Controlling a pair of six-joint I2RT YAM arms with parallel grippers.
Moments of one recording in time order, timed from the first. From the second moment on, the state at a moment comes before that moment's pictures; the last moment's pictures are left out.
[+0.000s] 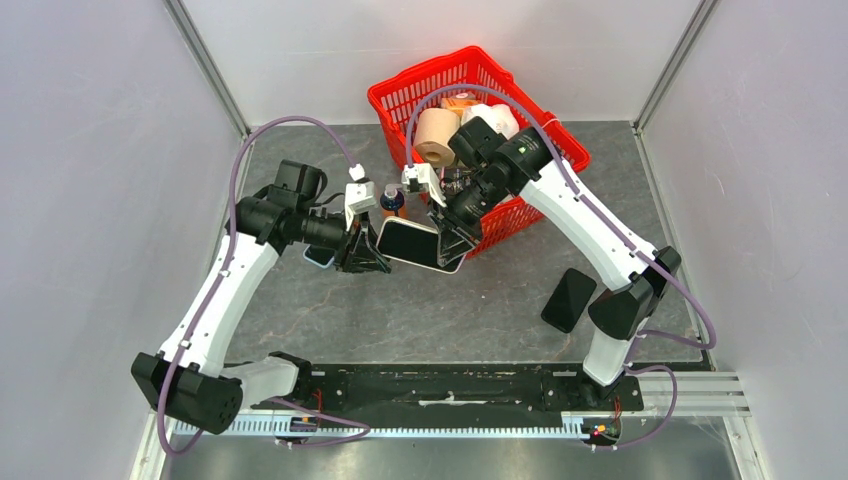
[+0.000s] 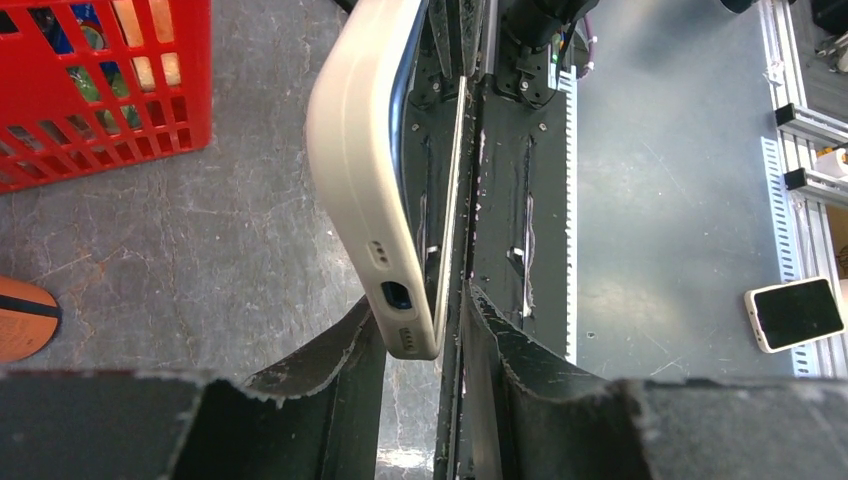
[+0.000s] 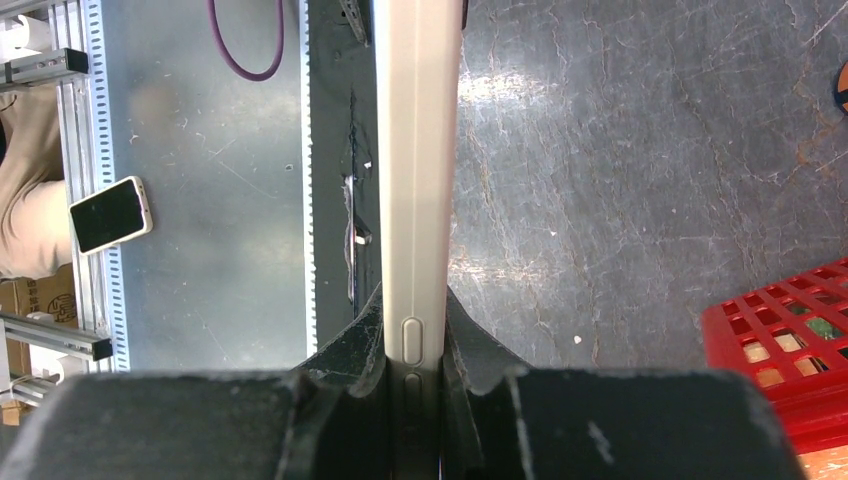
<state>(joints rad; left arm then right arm) -0.31 1.19 1.28 -1.09 1.08 0.62 0.72 1.78 2.04 -1.45 -0.79 -0.55</state>
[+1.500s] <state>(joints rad) -0.30 1.13 1.19 -0.86 1.14 0.41 0.69 1.80 2.05 -1.45 -0.85 -0.56</state>
